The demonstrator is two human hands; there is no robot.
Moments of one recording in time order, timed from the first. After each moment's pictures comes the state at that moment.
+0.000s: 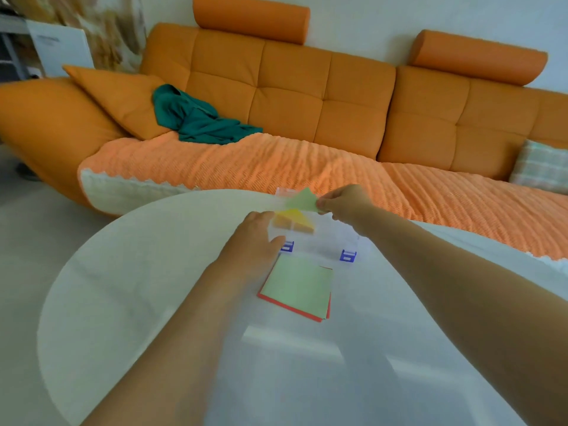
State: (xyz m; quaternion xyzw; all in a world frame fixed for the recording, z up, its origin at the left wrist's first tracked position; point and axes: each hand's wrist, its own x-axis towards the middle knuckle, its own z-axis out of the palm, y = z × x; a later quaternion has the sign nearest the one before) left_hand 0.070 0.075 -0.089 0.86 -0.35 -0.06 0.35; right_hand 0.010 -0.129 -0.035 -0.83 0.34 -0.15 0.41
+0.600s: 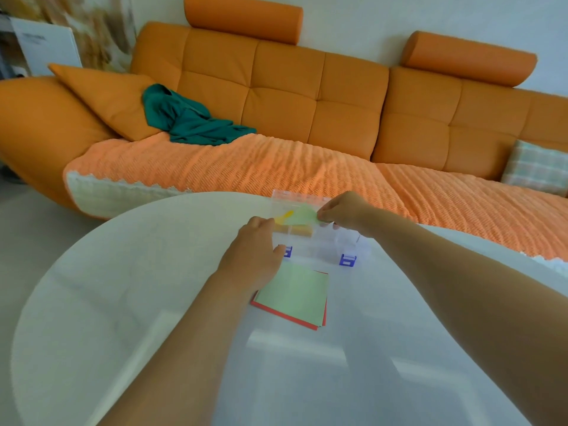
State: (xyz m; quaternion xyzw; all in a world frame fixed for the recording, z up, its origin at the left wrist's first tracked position) left_hand 0.062 0.065 -0.092 0.88 -0.38 -0.03 0.30; right_hand 0.019 -0.161 -0.048 -0.88 0.33 -0.05 0.33
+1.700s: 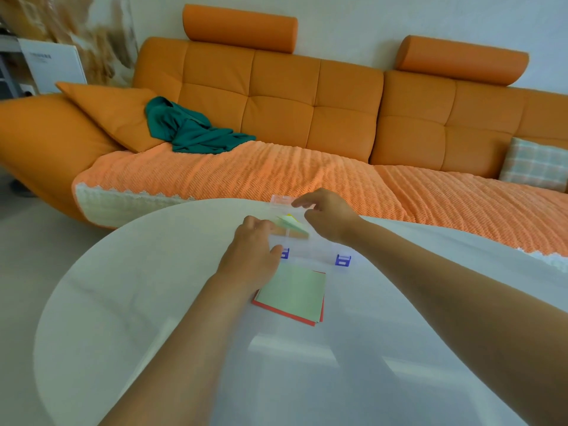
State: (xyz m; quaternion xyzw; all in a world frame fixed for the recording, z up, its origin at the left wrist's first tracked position) left_hand 0.056 0.073 -0.084 0.87 -0.37 -0.01 0.32; right_hand 0.001 -0.111 -0.040 -0.95 0.16 -0.14 0.23
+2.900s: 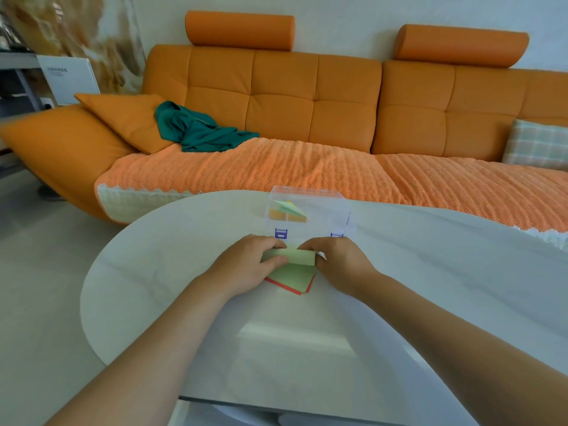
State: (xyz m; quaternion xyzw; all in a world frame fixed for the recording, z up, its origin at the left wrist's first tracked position) left_hand 0.035 0.116 -0.101 0.83 -0.47 -0.05 0.28; right_hand -0.101 -0.058 -0.095 -0.96 0.12 -0.15 0.22
